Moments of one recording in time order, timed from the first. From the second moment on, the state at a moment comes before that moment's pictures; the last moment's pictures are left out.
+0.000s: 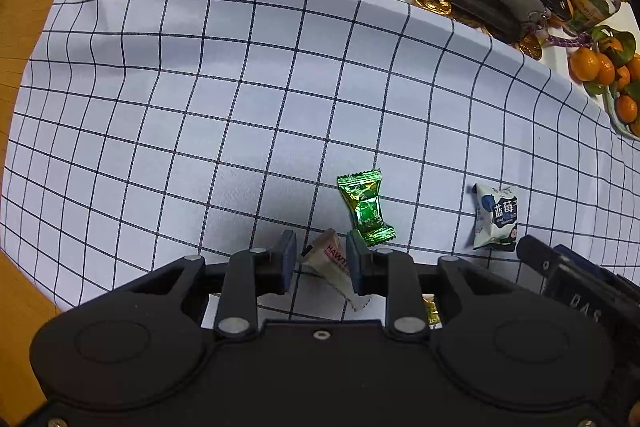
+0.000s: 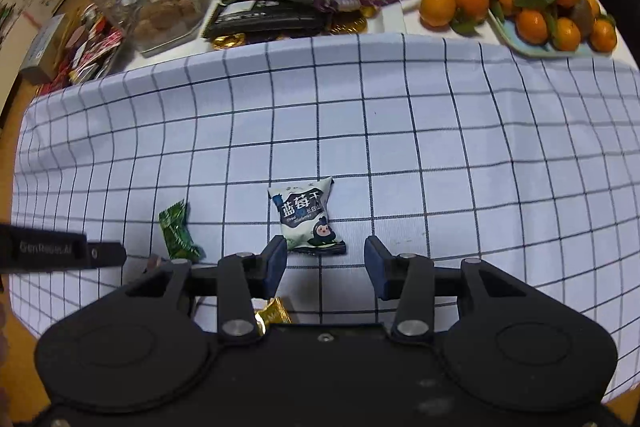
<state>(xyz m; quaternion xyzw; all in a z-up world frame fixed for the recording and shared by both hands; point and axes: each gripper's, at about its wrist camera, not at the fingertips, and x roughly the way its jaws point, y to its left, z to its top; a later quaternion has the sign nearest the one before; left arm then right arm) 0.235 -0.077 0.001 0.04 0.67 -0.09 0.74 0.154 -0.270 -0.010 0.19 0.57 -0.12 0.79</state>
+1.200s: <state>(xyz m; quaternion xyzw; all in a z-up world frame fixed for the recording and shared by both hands) 0.215 -0.069 -0.058 0.03 0.73 -0.11 0.67 0.154 -0.232 -0.049 0.12 0.63 -0.07 0.76</state>
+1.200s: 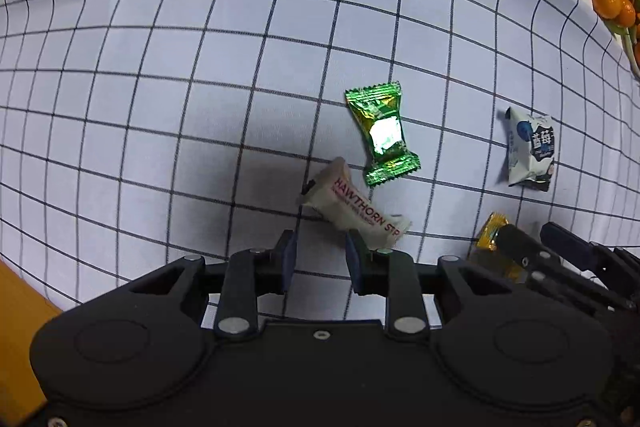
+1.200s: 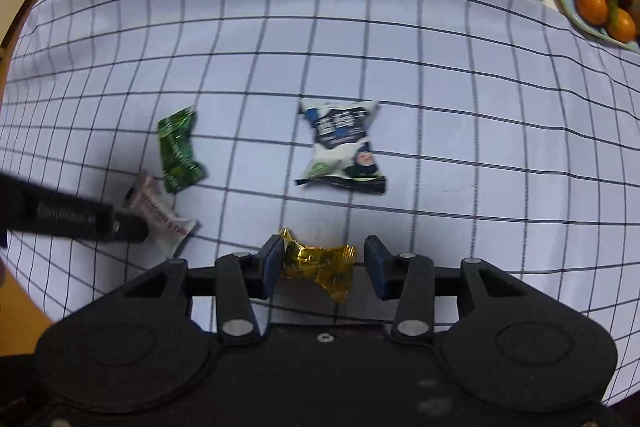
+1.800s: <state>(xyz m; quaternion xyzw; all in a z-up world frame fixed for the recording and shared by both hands) 0.206 -0.060 -0.065 -0.08 0.72 -0.06 0.69 0.153 -0.237 -0.040 0.13 0.62 -0.08 0.77</state>
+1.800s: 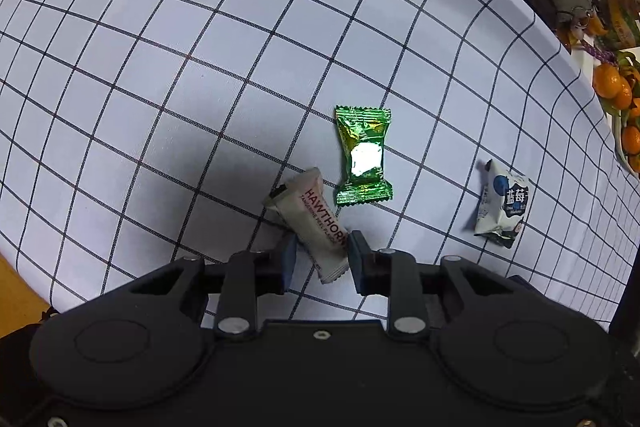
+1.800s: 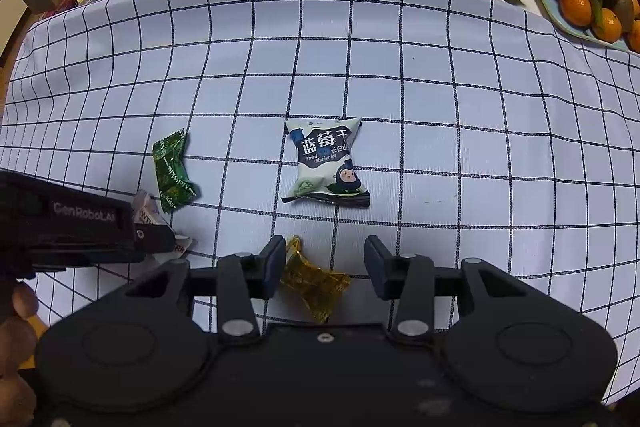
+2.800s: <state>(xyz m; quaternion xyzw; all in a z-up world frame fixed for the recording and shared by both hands) 0.245 -0.080 -0.059 -0.06 0.69 -0.06 0.72 0.184 -0.276 -0.031 0.25 0.56 -0.12 0.78</state>
